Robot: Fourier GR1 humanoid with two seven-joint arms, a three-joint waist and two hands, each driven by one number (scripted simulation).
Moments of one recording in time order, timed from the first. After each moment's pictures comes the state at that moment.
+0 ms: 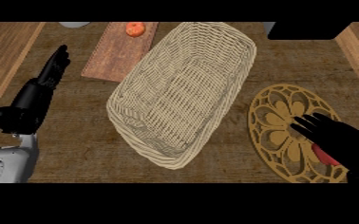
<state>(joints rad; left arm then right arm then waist) -0.19 0.37 0.03 -1.56 -0.05 -0.04 0.00 0.01 -0.75 0.24 -1.61 1.19 0.44 -0.27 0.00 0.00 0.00</state>
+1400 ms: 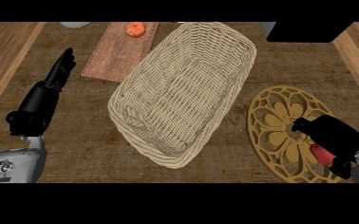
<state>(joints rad) -0.18 0.28 0.08 -1.57 -0.14 -0.09 -0.01 -0.10 -0.59 0.15 -1.28 1.39 0.24 -0.46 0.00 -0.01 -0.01</state>
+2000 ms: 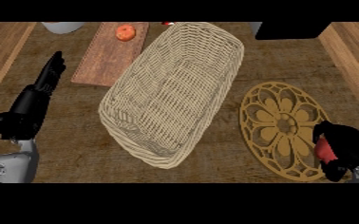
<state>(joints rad) -0.16 0.29 0.12 -1.56 -0.14 -0.08 -0.01 0.00 -0.36 -0.15 -1.34 1.28 0.22 -0.03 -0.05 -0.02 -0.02</state>
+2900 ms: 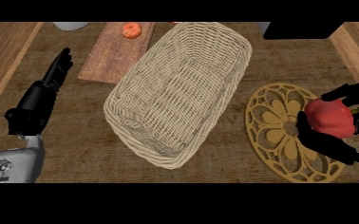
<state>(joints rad) -0.19 0.28 0.10 -1.56 -0.15 -0.09 0.00 -0.09 -0.01 -0.11 -2.17 1.06 0.12 0.45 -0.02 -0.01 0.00</state>
